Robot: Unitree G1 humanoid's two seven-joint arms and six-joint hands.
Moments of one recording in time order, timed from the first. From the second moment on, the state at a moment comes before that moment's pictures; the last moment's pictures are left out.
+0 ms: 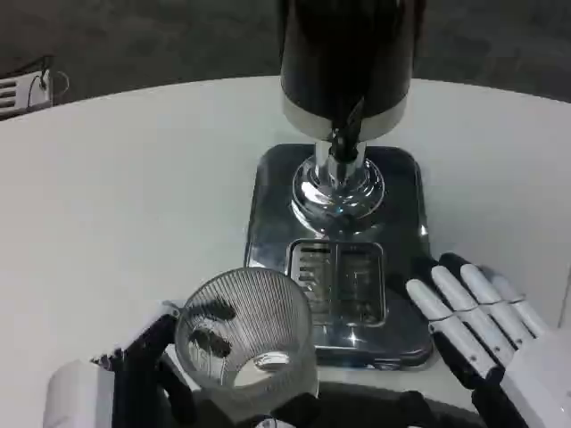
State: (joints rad) left arm 0.44 0.03 -0.18 -0.54 0.75 -0.27 0.41; right arm 0.38 -0.37 -0.08 -0.64 -0.91 -0.43 -0.13
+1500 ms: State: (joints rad) left arm 0.03 0.04 -0.10 -0.19 0.76 -0.23 0.43; right arm 0.42 -0.36 -0.12 -0.64 -0.88 -0.41 -0.12
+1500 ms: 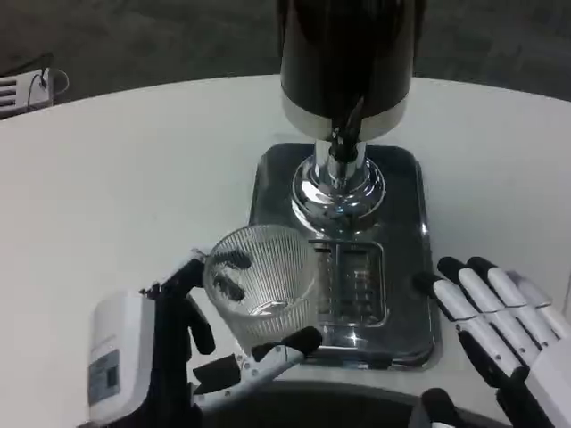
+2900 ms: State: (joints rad) left arm -0.61 0.10 -0.23 0.58 0.71 -0.25 0.63; right arm 0.46 -0.34 -0.15 -0.64 -0.88 -0.41 -0.12
